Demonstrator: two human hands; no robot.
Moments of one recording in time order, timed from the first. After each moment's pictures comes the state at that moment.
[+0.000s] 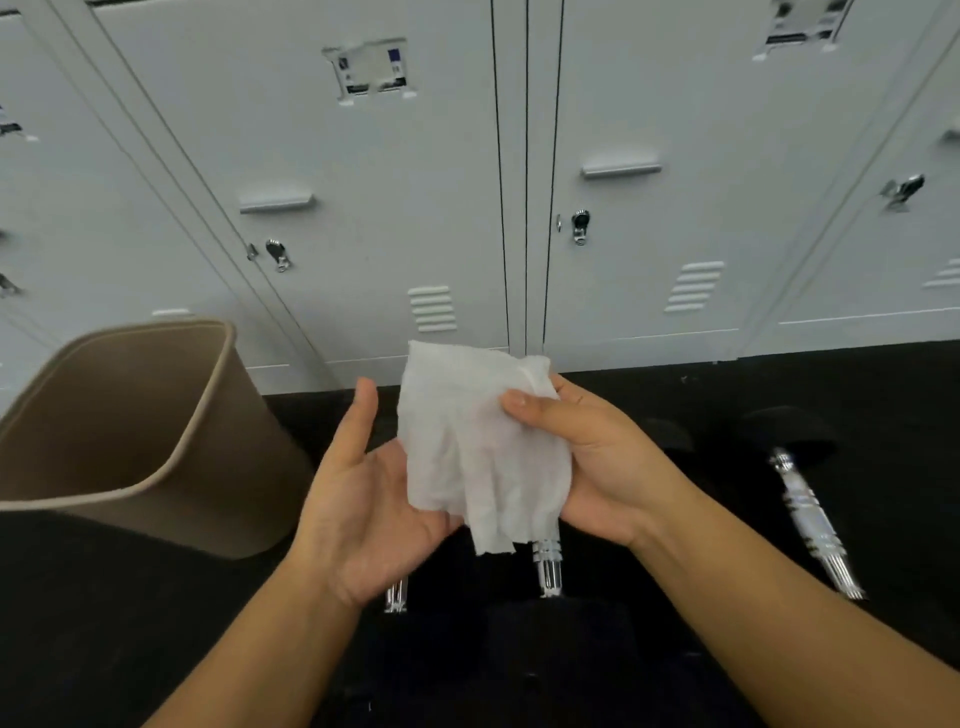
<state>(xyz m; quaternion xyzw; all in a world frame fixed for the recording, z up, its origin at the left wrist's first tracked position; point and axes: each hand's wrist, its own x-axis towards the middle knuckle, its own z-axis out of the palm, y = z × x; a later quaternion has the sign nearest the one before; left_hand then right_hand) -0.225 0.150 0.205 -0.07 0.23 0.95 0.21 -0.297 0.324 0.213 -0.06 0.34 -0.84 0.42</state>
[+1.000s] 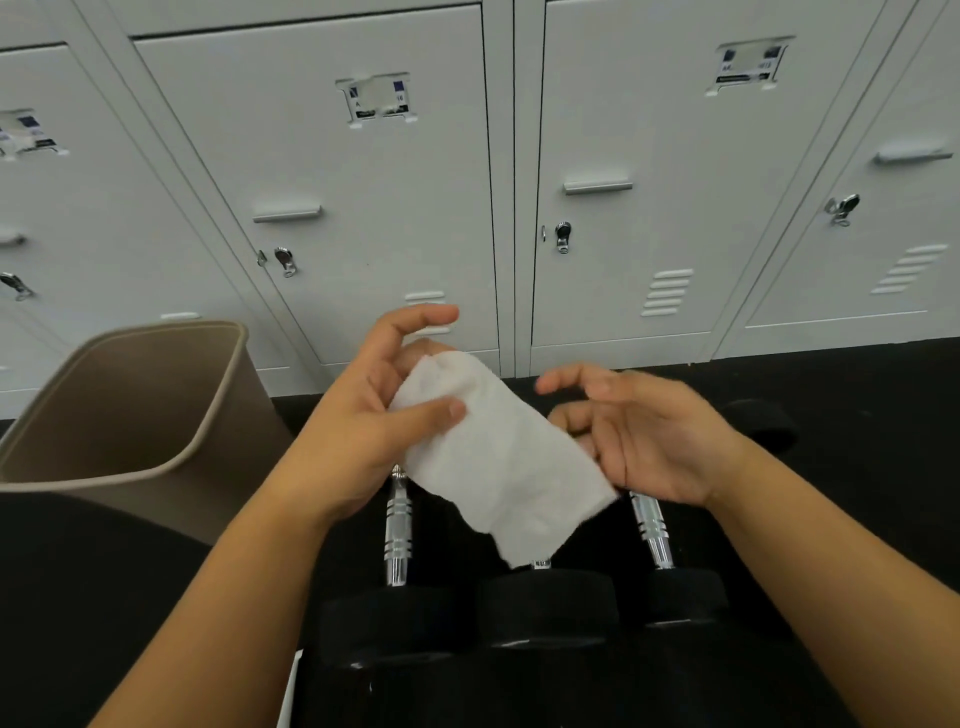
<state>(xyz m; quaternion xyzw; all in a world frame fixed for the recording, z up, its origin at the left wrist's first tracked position) -0.223 0.149 0.257 0.06 0.68 0.73 0.02 -0.301 0.385 0.224 -0.14 0.45 -0.75 0.48</state>
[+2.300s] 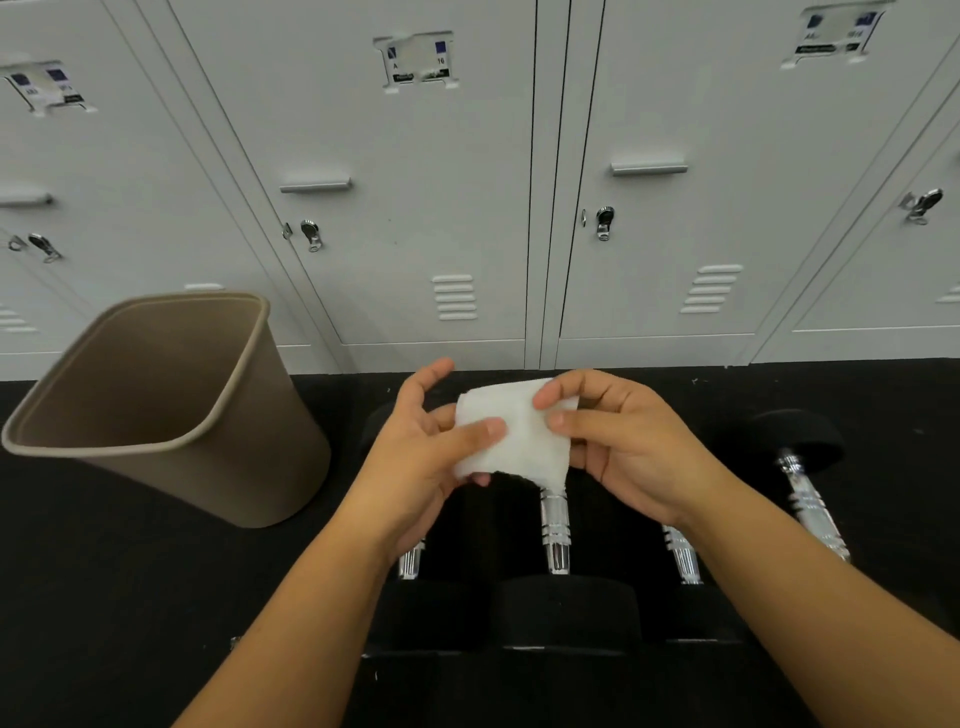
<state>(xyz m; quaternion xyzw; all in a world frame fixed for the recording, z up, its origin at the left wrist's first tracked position) -0.223 0.159 0.199 -0.13 0.58 0.81 0.04 -0.298 0.347 0.191 -0.13 0.54 -0.76 0.32</state>
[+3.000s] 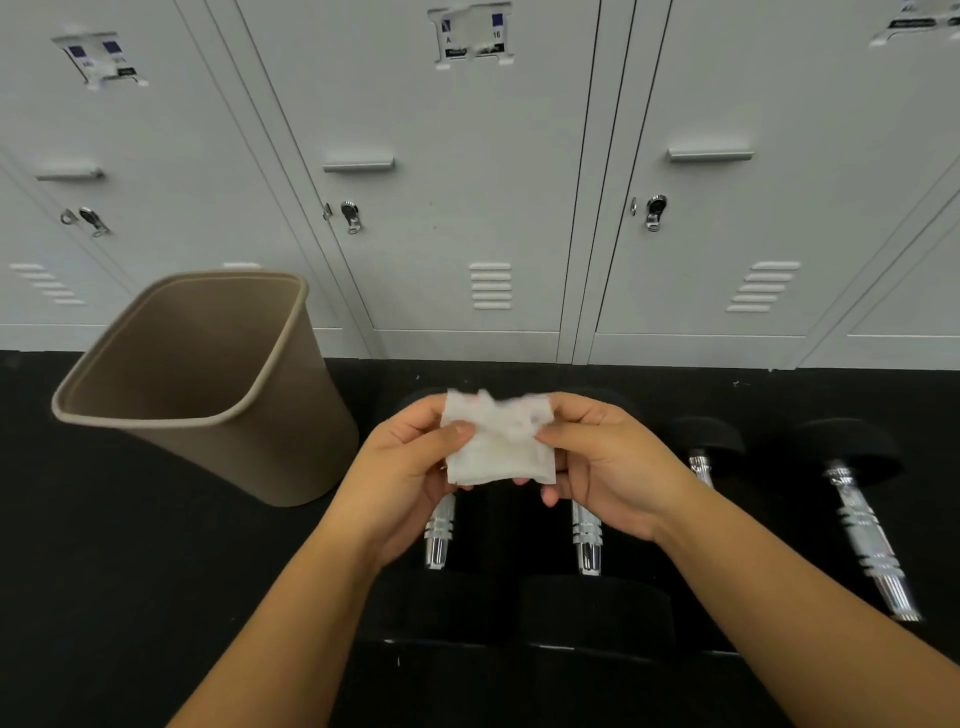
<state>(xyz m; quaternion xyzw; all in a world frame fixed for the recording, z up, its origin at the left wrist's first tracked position) -0.204 0.123 0.178 -0.13 0.56 0.82 0.02 -0.288 0.307 0.175 -0.11 0.52 -0.74 0.42</state>
